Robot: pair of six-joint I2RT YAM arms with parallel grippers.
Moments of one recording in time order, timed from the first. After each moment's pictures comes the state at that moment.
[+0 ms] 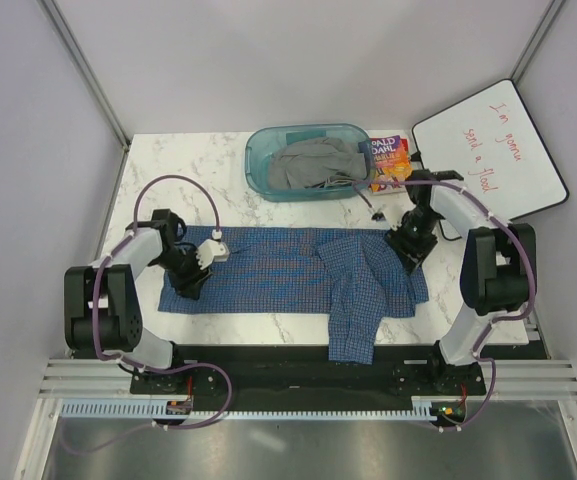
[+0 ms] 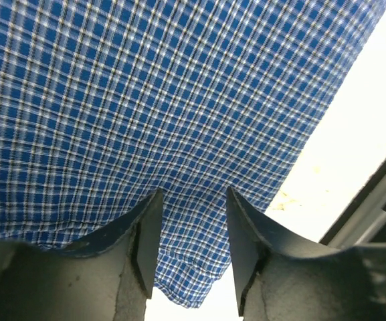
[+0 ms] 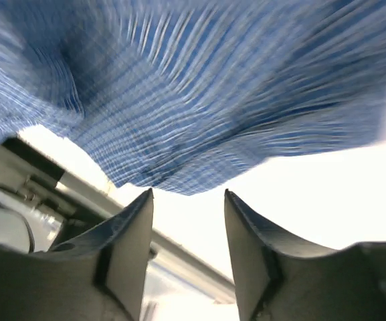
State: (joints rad) left arm 0.04 1.51 0.84 -0.90 0.39 1.16; right arm 0.10 1.78 1.27 -1.20 -0.19 -0.68
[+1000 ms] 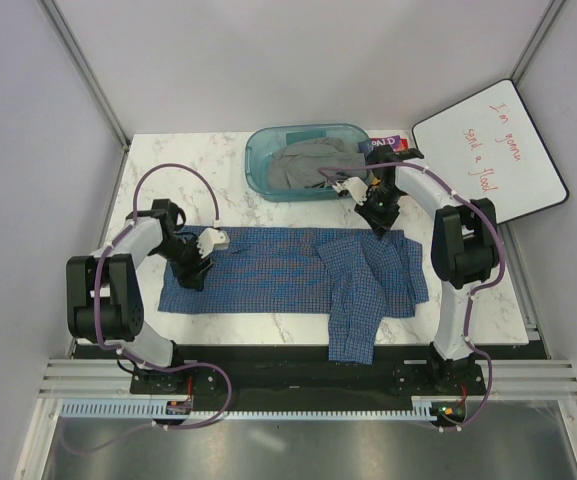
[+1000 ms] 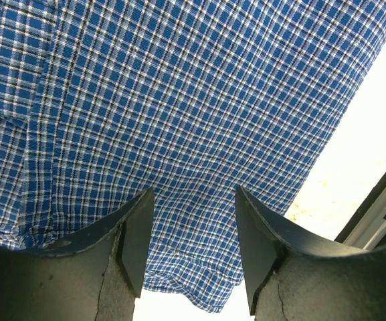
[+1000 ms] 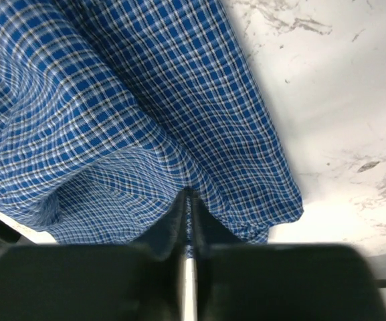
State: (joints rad) left arm 0.04 1.58 0.95 -0.93 0.45 1.16; right arm 0.25 2.05 1.67 -1.15 -0.22 -0.72
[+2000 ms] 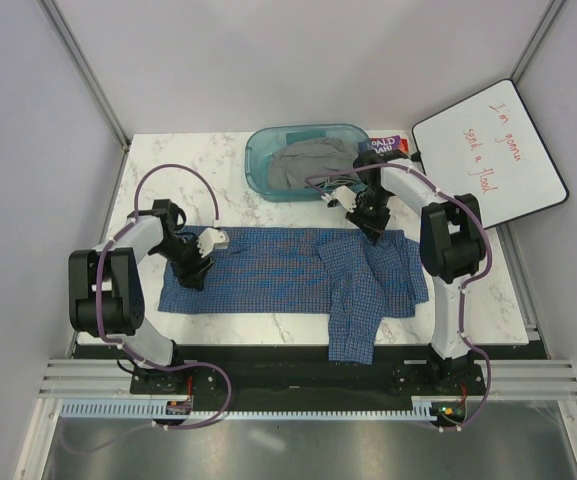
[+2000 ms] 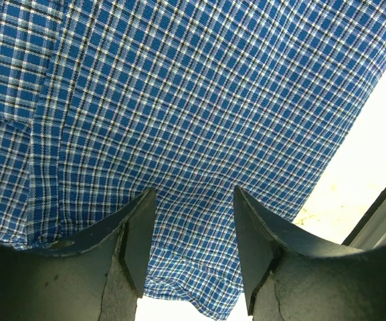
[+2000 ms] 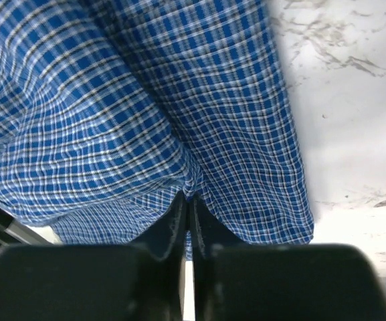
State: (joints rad) left arm 0.05 1.62 0.96 -0.91 0.45 1.16; right arm 0.31 2.13 1.74 -1.22 -0.19 -0.78
